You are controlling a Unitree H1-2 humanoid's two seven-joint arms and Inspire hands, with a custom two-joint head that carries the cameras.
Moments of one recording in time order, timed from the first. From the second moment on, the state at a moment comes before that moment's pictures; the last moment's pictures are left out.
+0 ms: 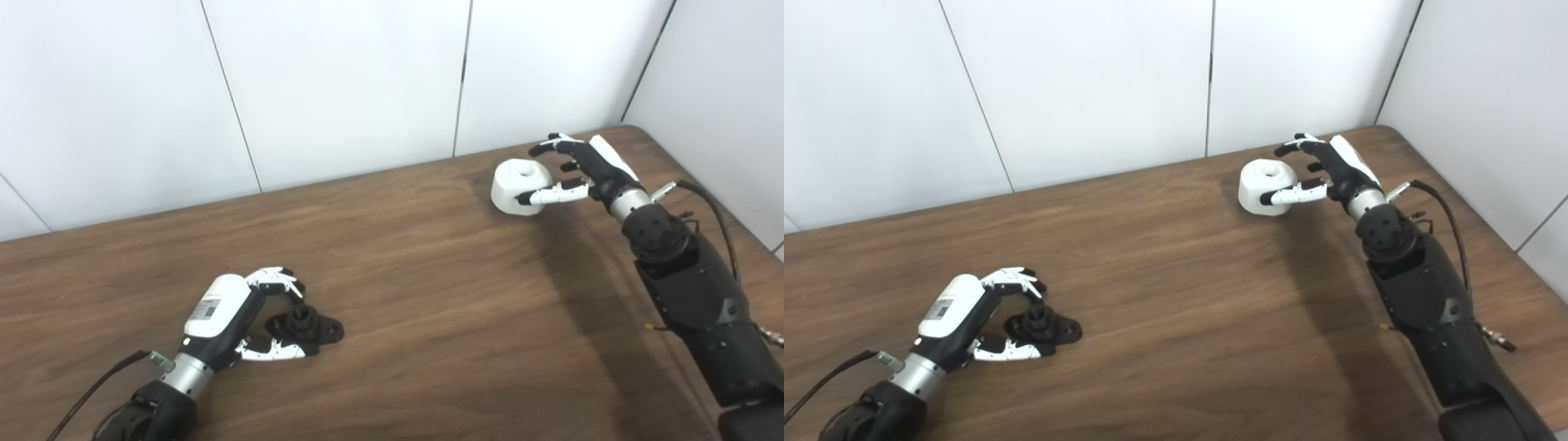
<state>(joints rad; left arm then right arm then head) -0.33 0.35 -0.34 0.31 0.65 -0.43 0.03 -0.41 -0.58 -0.04 0.22 -0.30 0.23 0.12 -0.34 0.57</state>
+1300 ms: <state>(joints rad) -0.31 0.36 -0.32 0.28 0.62 -0.41 -0.01 -0.42 -0.59 0.02 0.26 -0.36 0.22 0.13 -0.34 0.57</state>
